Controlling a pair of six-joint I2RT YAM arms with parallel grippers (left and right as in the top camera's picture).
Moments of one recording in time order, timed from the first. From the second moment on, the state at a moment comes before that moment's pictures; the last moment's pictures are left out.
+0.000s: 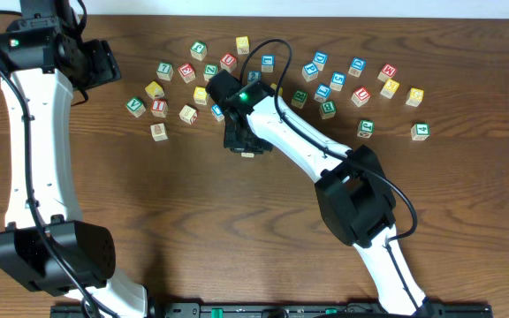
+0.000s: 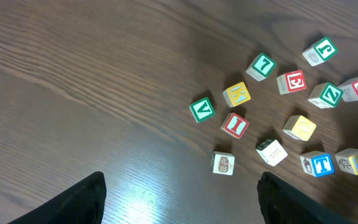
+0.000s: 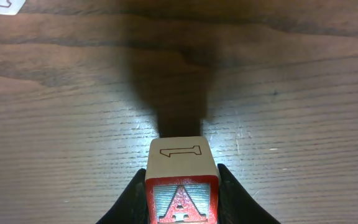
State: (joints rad) left arm 0.16 1.80 1.92 -1.18 -0.08 -0.20; right arm 0.71 2.35 2.01 -1.11 0.04 0.81
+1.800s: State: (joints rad) left arm 0.16 1.80 1.92 -1.18 -0.08 -0.20; right arm 0.74 2.40 2.06 -1.11 0.10 0.70
